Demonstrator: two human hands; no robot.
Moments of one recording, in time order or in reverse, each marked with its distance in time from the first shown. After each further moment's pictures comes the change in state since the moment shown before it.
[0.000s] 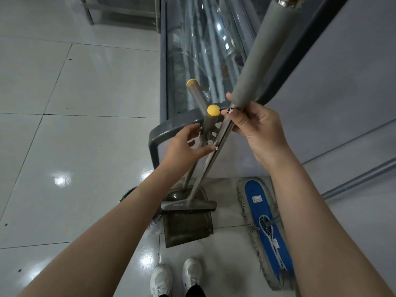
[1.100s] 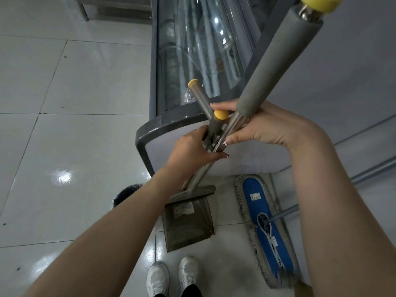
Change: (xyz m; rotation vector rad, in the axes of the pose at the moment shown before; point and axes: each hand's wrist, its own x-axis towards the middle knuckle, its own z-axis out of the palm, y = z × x) left_hand 0.018 0.018 0.054 0.499 -0.059 0.136; right_hand 0.035 -0.007 -0.070 -0.550 -0.538 0.235
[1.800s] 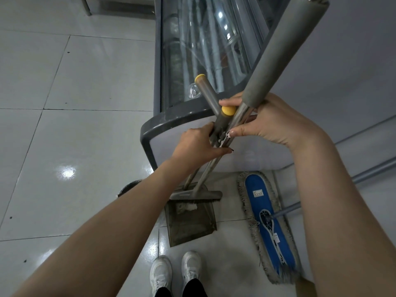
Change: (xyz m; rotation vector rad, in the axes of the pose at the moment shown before) left_hand 0.003 -0.005 -0.005 0.132 -0.031 0.068; right_hand 0.001 0.000 0.011 -0.015 0.172 -0.071
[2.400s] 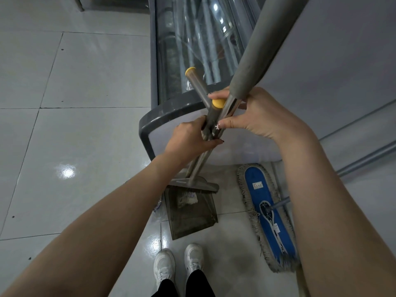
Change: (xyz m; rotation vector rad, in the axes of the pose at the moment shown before) left_hand -0.012 -0.009 -0.004 -0.011 0.015 0.014; right_hand -0.006 -0.010 0.020 -0.013 0.028 0.015
